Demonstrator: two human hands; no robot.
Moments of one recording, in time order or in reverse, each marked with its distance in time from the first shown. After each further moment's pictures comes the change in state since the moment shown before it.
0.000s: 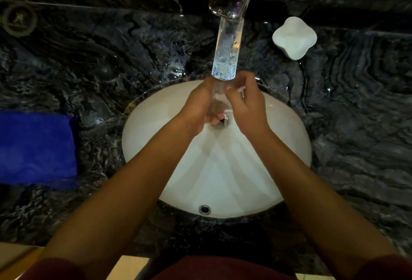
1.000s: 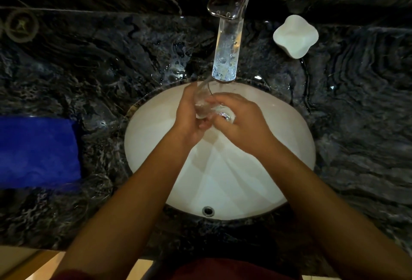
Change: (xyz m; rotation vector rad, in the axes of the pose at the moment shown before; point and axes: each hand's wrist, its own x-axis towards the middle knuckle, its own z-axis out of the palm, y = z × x) left_hand 0.003 -0.027 -0.017 -0.489 -0.009 -0.020; right_hand -0.031 -0.045 -0.012 -0.284 -0.318 -0.170
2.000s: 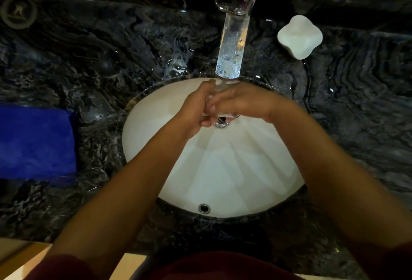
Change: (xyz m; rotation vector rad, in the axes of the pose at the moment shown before) left_hand 0.012 0.003 0.002 0.357 -0.037 0.001; right_hand 0.060 0.015 -0.030 0.180 -0.613 0.343
